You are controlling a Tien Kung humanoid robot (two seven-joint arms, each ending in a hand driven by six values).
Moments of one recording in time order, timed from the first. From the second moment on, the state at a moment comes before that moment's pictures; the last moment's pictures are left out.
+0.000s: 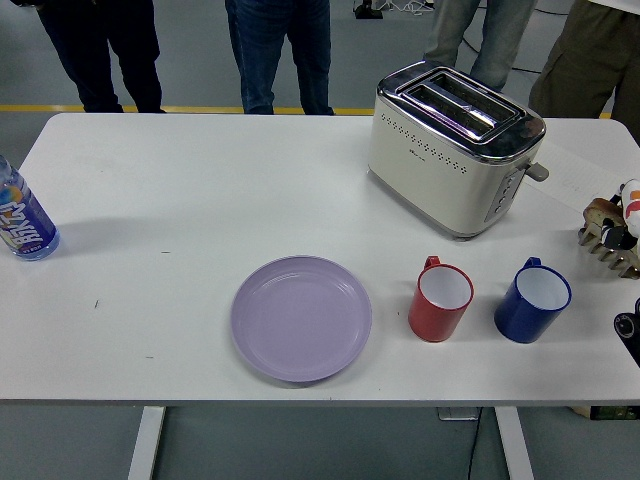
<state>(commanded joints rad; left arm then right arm) -0.07 0.10 -0.90 -0.18 0.63 0.08 0.41 0.41 -0.37 1.22 1.31 -2.27 0.09 -0.65</state>
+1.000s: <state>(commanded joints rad) -0.08 0.11 -0.90 -0.18 0.62 0.08 0.41 0.43 -0.40 1.23 1.33 -2.27 0.06 -0.65</state>
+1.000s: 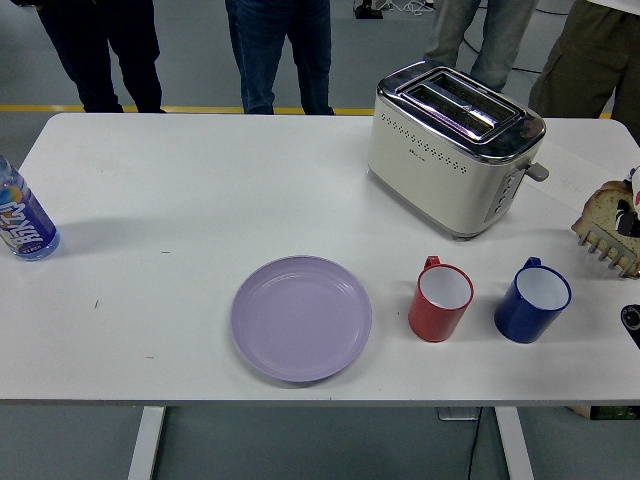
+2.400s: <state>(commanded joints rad) -0.08 0.11 -0.90 -0.18 0.62 0.08 0.41 0.49 -0.51 1.26 1.49 -2.26 0.11 -0.65</state>
